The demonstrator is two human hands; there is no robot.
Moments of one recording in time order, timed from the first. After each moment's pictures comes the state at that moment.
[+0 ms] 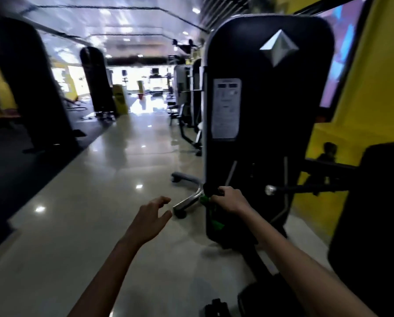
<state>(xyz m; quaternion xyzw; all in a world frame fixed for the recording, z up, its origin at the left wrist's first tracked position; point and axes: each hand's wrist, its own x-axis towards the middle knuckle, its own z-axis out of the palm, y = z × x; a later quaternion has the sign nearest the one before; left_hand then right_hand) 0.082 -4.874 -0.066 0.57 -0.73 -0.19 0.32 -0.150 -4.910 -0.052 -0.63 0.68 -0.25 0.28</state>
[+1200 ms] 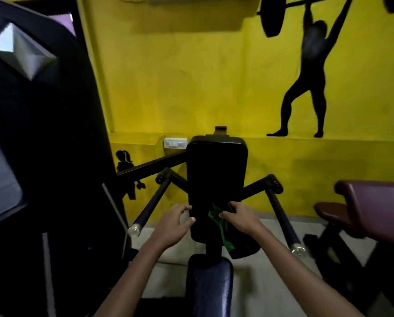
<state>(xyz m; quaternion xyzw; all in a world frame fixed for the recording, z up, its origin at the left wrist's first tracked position) -0.229 -5.057 -0.086 -0.05 -0.92 -0.37 0.14 -0.289 -4.846 -0.073 -0.14 0.92 -0.36 0.05</state>
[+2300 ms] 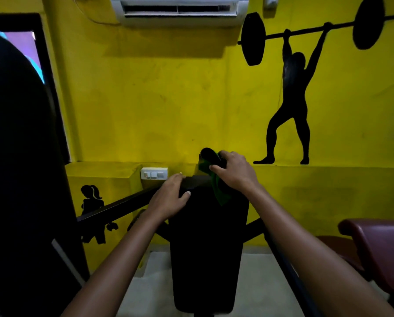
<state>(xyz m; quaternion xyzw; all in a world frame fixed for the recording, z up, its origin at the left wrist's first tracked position) -0.476 -5.082 0.024 -0.10 -0.94 -0.25 0.21 -0.492 -4.892 0.092 -0.12 0.94 -0.24 -0.22</state>
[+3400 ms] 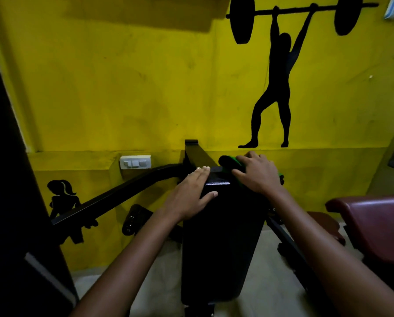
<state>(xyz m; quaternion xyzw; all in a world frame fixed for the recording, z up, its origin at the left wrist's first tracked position) -0.518 -5.118 0.011 -0.30 -0.92 -0.21 0.15 -0.539 -4.915 0.047 -0.03 0.97 -0.02 -0.23</state>
